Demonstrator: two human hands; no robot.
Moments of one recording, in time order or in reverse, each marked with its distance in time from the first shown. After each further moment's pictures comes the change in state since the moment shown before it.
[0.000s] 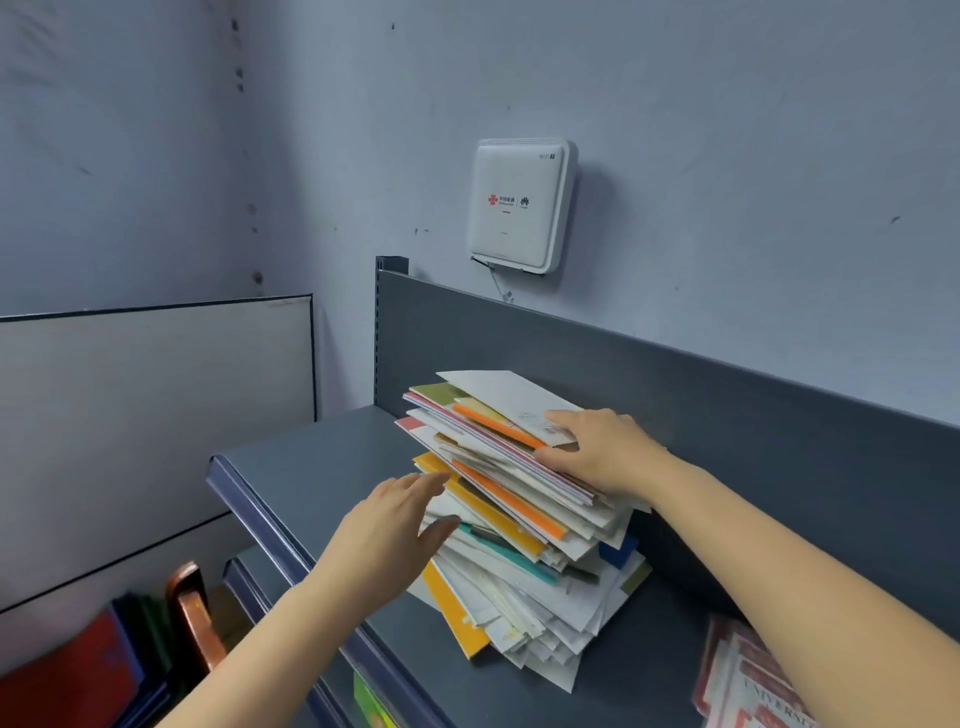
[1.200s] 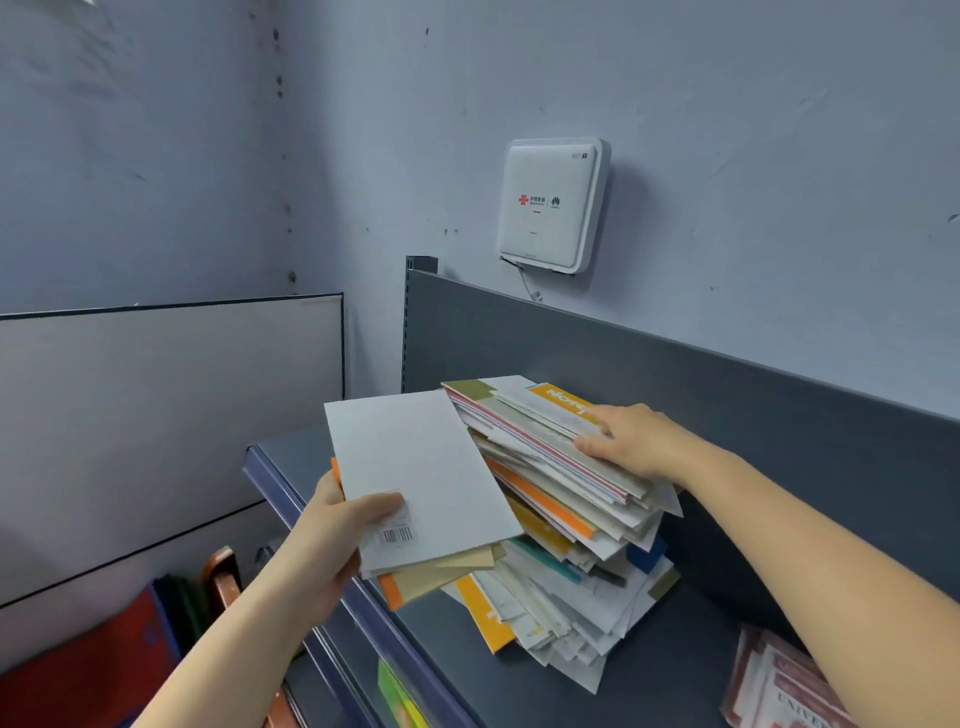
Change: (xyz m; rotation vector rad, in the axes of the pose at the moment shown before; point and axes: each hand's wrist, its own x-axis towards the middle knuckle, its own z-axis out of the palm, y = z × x) left_hand -0.030 -0.036 -0.023 -1.331 0.104 -0.604; right_hand 0.020 0.013 -0.001 0.005 -0.102 0.061
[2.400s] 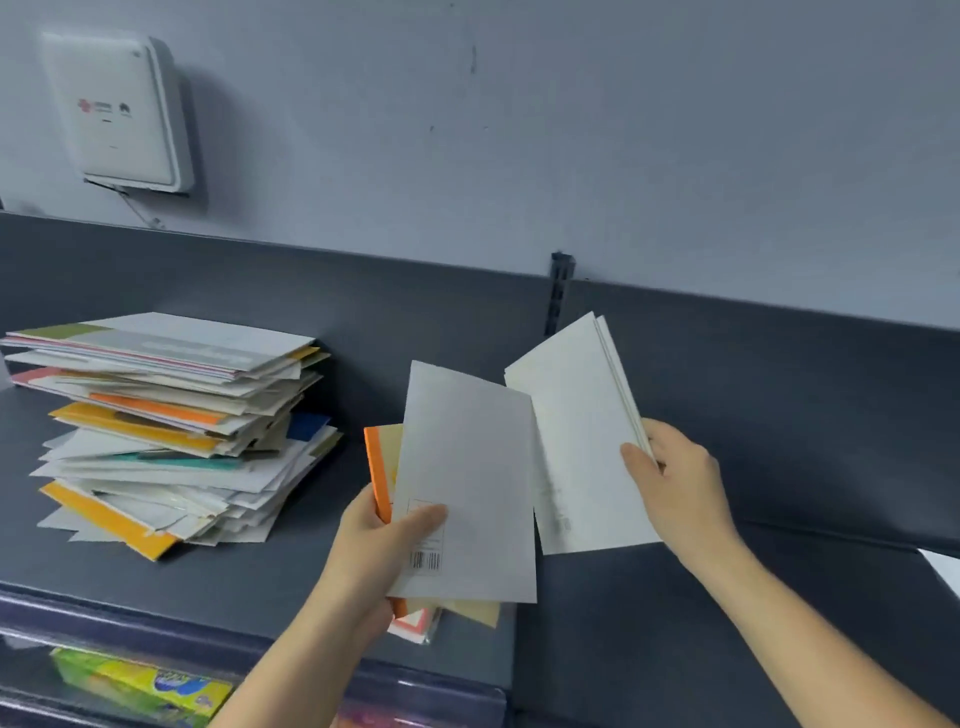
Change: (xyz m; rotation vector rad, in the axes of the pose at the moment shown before) left_hand -0.199 -0.094 0.238 0.074 -0.566 -0.156; right_hand -0.397 0.157 0.055 0.604 0.831 0.581
